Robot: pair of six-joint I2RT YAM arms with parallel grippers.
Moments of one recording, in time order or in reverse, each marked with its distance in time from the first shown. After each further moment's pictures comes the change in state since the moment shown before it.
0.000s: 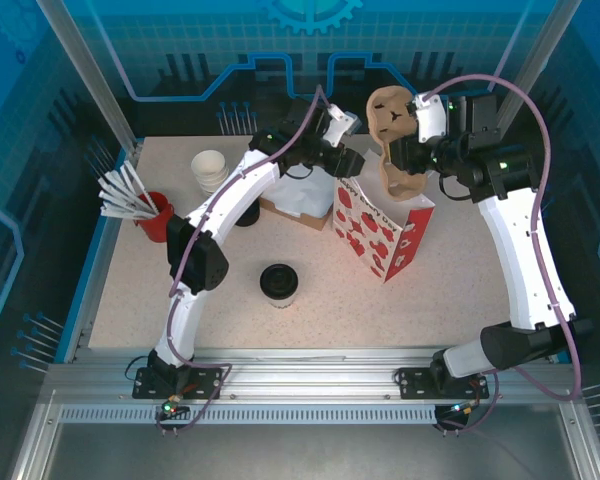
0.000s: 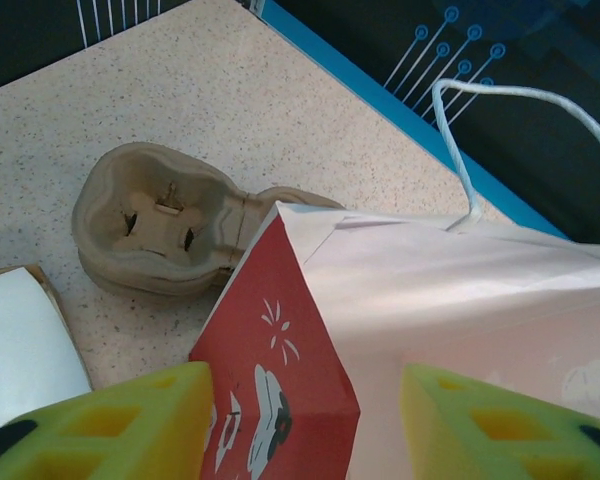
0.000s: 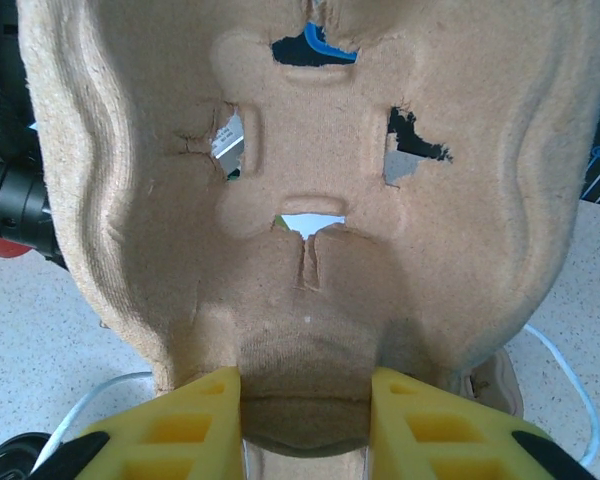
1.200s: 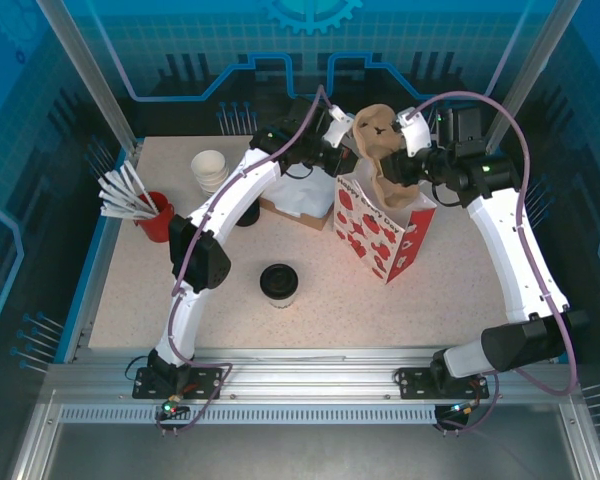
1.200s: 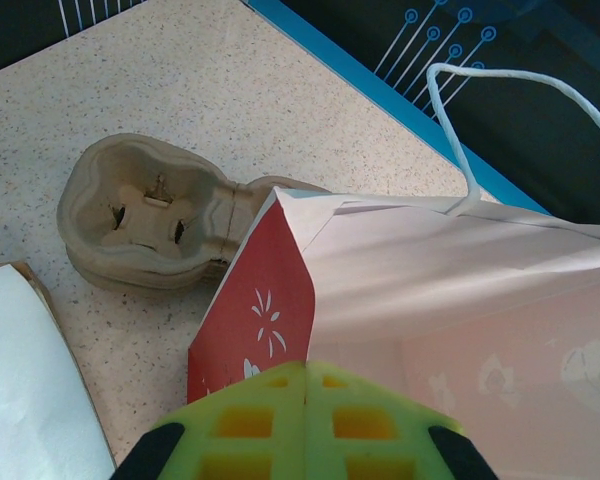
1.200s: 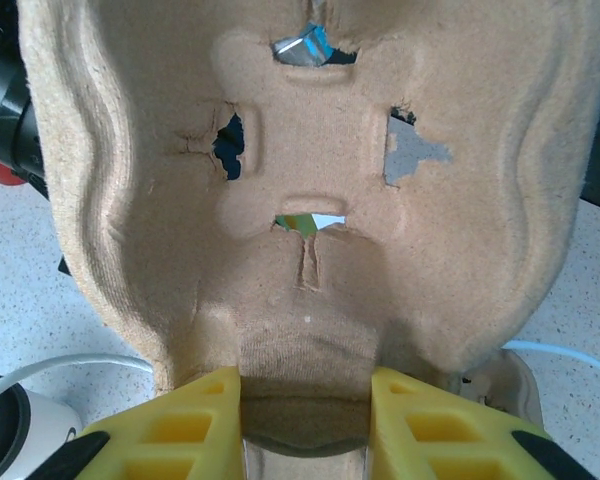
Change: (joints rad) left arm 0.000 0.023 0.040 -0.044 0.024 0.028; right arm -0.018 -0.013 -0.189 0.119 -0.102 -0.170
